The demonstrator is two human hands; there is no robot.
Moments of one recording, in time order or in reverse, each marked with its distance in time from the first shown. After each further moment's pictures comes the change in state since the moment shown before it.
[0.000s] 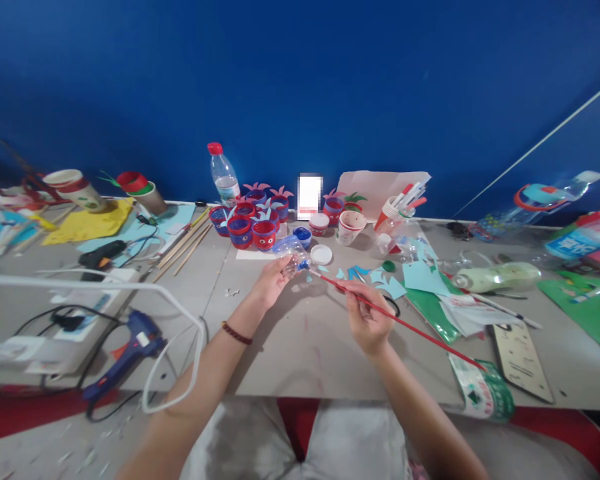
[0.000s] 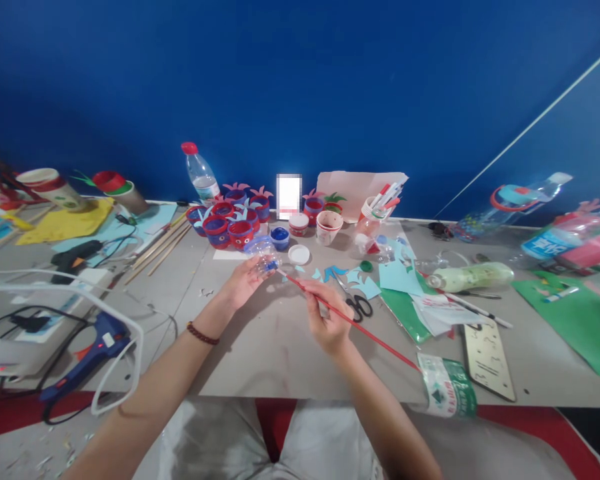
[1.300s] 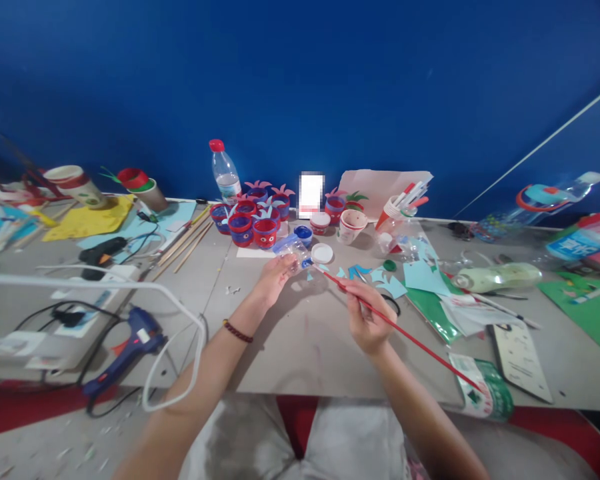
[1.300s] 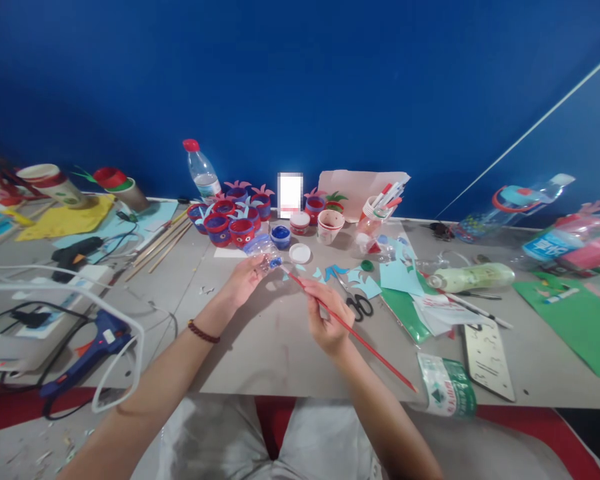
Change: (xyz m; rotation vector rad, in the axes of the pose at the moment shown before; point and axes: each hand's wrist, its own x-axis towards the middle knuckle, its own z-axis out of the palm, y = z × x) left_hand 0.008 -0.007 -0.006 0.029 -0.038 0.043; right_hand 0.008 -0.007 0.002 -0.106 0.013 -0.236
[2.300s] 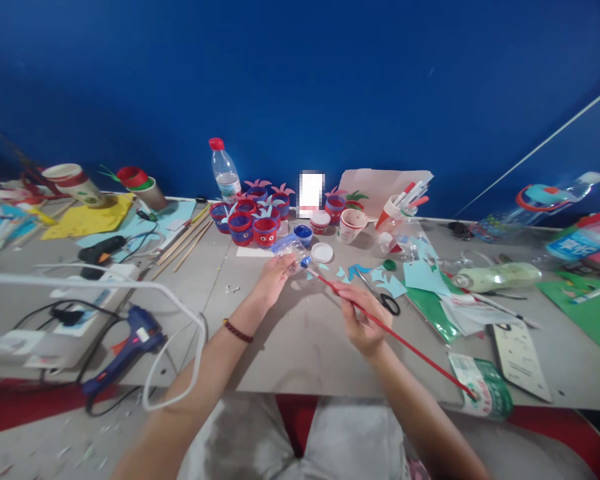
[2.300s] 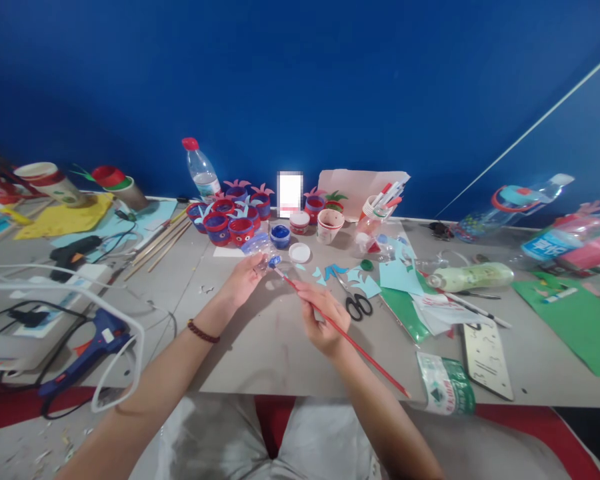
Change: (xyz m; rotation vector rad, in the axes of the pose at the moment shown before) left_hand -0.001 -0.001 0.000 -0.035 0.009 0.023; right_hand 0.001 -0.005 0.002 -0.025 -0.063 -0.074
